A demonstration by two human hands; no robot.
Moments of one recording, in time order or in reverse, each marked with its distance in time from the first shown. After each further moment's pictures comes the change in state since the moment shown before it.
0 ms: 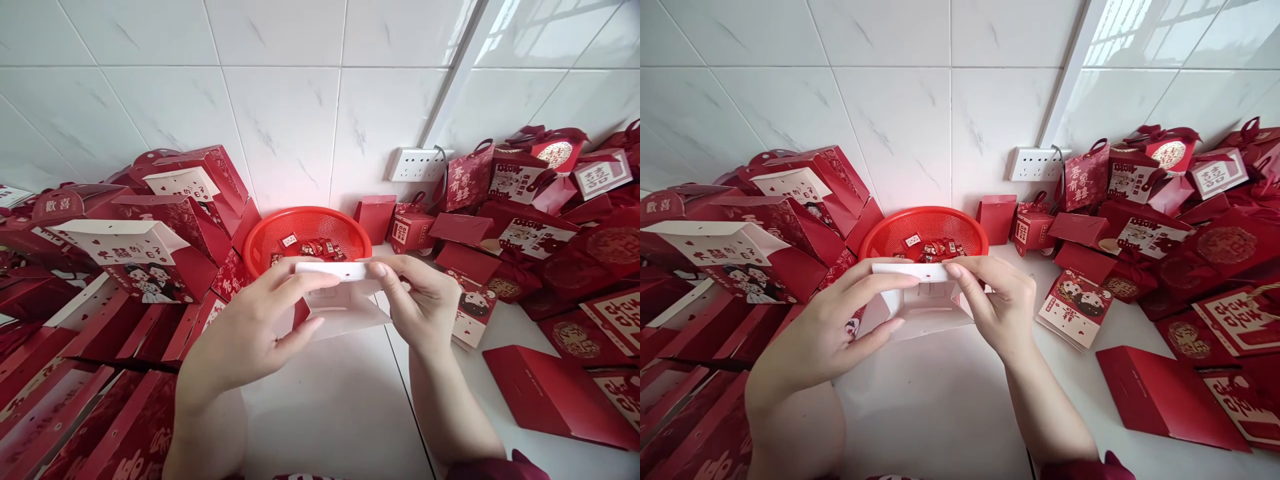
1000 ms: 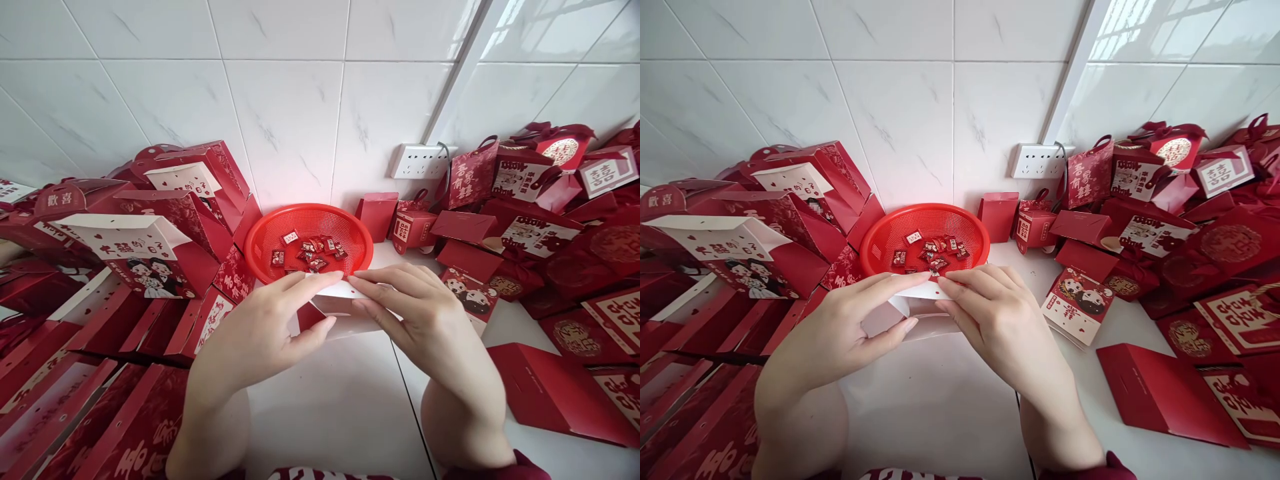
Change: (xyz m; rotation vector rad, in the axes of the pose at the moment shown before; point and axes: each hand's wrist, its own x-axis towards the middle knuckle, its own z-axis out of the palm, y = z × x) left_hand -0.003 0.004 0.009 -0.024 -0.068 -0.135; right_hand -0.008 -0.019 -0.026 -0.351 -0.440 -0.240
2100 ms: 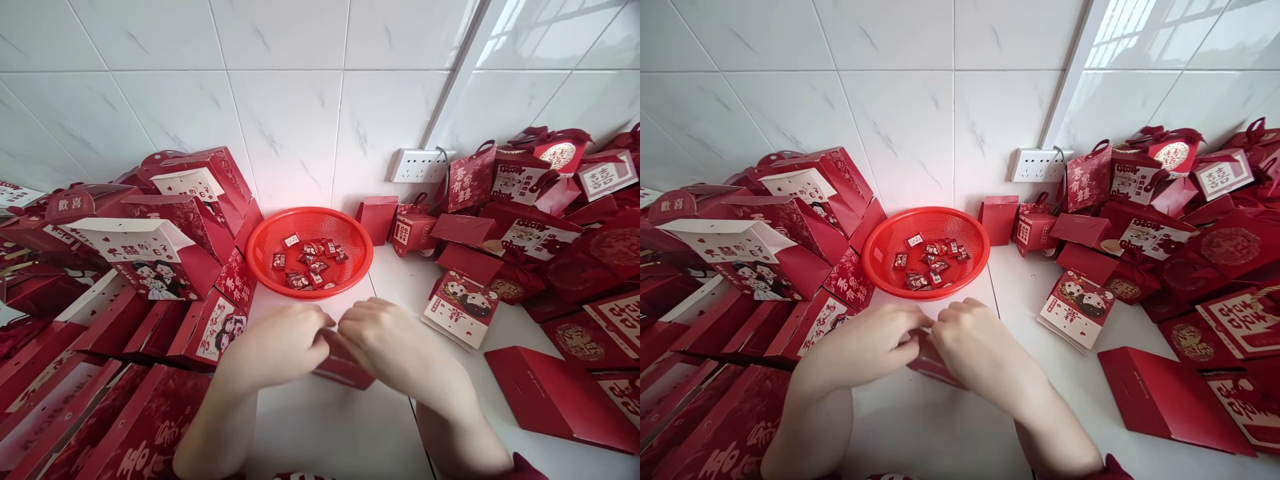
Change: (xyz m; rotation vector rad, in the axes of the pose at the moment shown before) left_hand 0.010 0.001 0.019 0.065 -0.406 -0.129; right_hand 0.000 -0.012 0.022 -0.151 -0.501 -0.137
